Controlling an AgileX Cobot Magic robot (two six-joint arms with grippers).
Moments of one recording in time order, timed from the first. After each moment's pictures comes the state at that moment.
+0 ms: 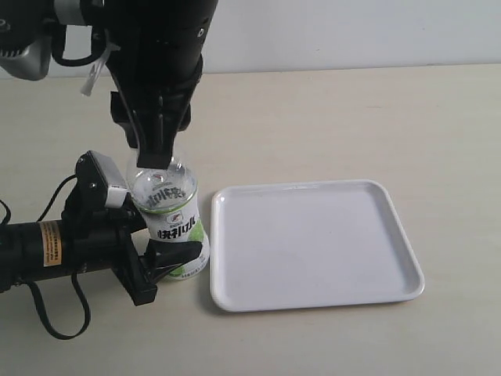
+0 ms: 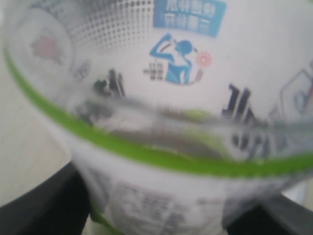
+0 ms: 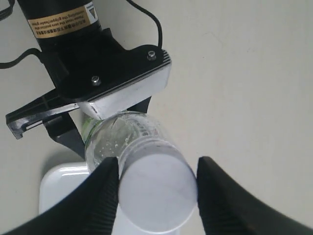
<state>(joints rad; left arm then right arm) -0.32 1.98 -0.44 0.84 -1.05 -0.20 0.80 1.87 -1.80 0.00 1.14 -0.75</state>
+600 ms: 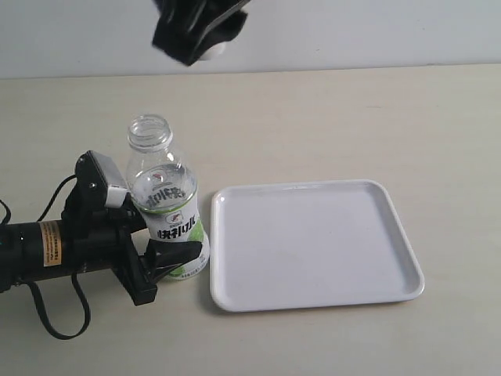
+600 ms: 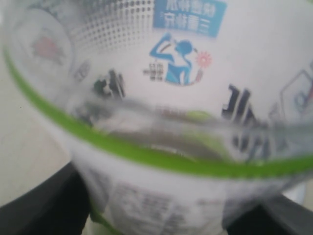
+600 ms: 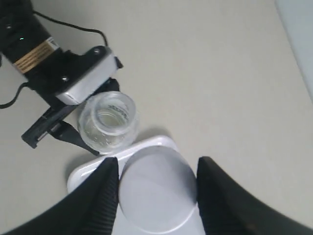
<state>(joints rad) -0.32 1.98 -0.44 0.84 -1.05 -0.20 0.72 1.67 -1.79 0.01 1.21 -0.43</state>
